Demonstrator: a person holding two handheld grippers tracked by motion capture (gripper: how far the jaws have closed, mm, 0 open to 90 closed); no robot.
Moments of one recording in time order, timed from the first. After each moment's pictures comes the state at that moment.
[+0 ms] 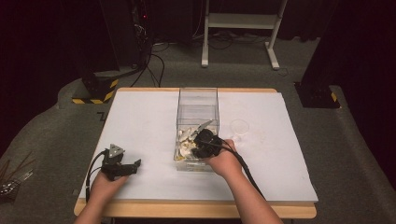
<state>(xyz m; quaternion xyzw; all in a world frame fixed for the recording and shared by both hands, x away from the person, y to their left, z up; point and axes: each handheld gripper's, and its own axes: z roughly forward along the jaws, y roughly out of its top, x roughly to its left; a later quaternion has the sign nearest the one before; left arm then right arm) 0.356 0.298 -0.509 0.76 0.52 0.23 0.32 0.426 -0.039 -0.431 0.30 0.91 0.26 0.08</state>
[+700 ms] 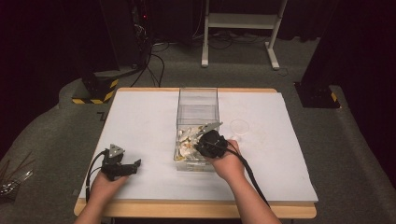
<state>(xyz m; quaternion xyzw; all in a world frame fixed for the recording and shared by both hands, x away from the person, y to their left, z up) 0.356 0.298 -0.509 0.76 0.52 0.23 0.32 0.414 -0.056 -0.421 0.31 0.89 0.33 0.12</state>
